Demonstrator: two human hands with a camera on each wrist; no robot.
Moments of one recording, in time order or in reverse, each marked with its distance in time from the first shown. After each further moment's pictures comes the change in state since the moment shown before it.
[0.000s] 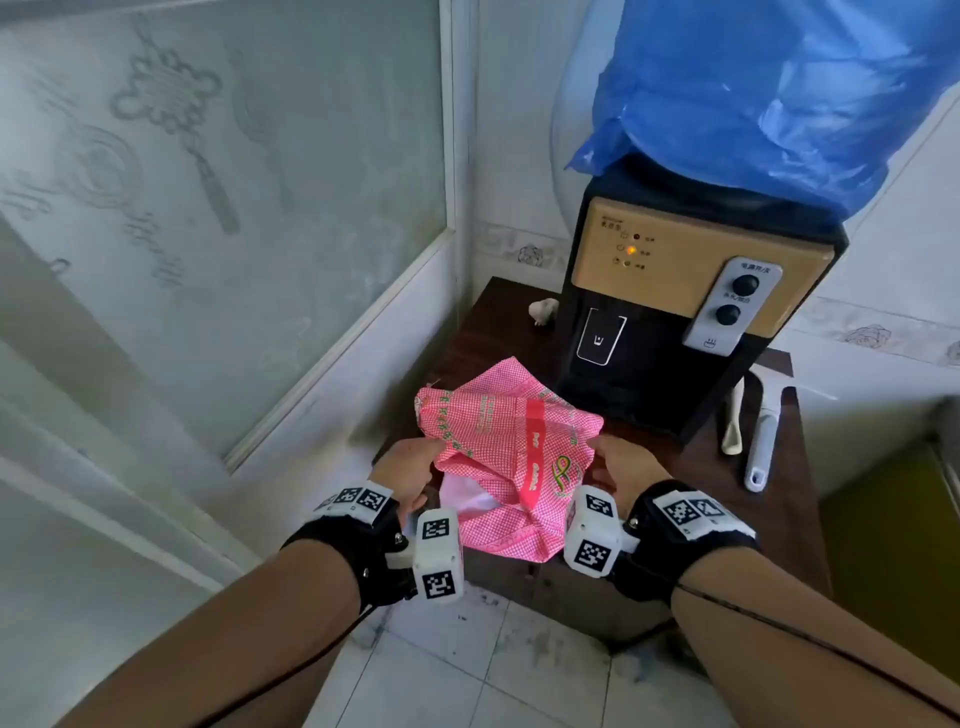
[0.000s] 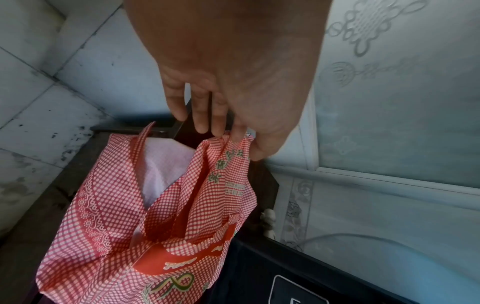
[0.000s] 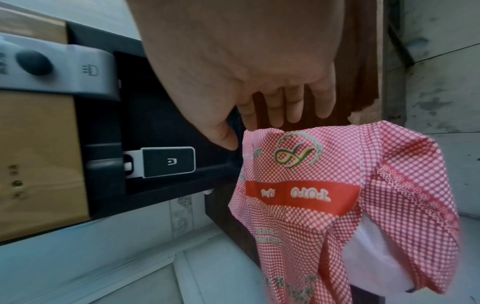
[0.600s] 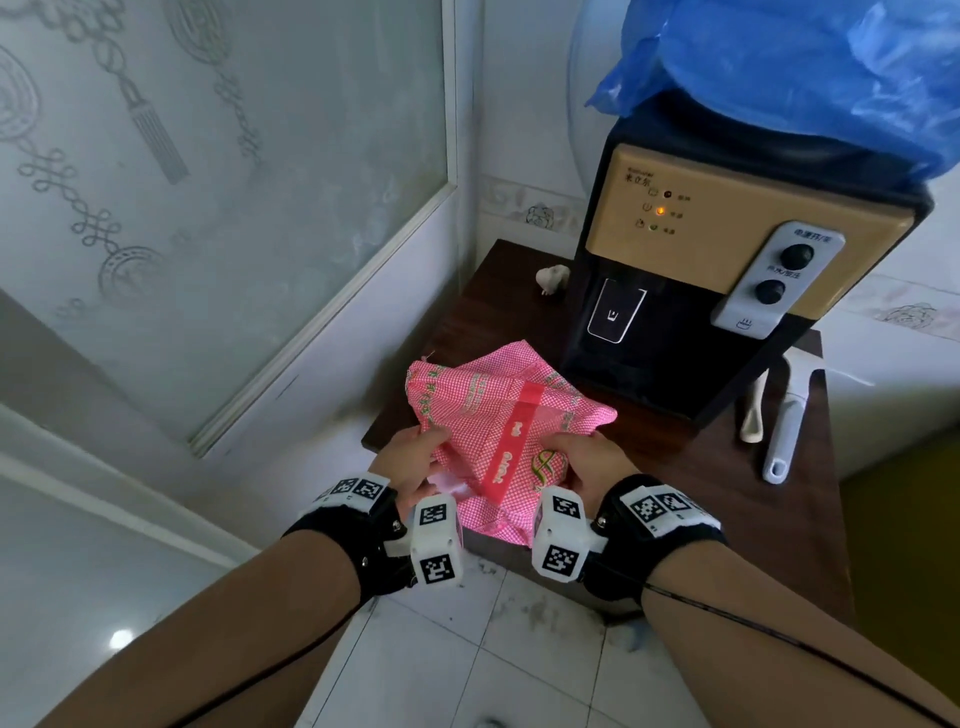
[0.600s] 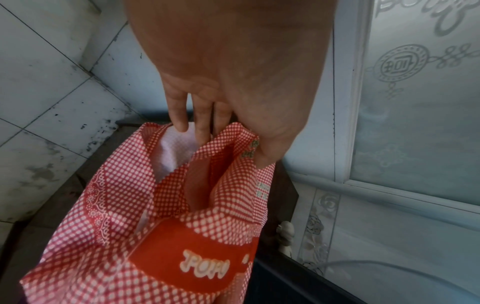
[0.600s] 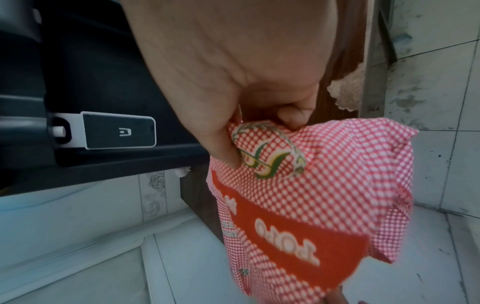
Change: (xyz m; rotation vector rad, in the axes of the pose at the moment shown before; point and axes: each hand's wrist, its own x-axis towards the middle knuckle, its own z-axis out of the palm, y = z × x) left_hand 0.024 -0.011 0.014 -0.127 -0.081 -0.080; right_hand 0.017 0.009 0.031 -0.052 -0.094 0.065
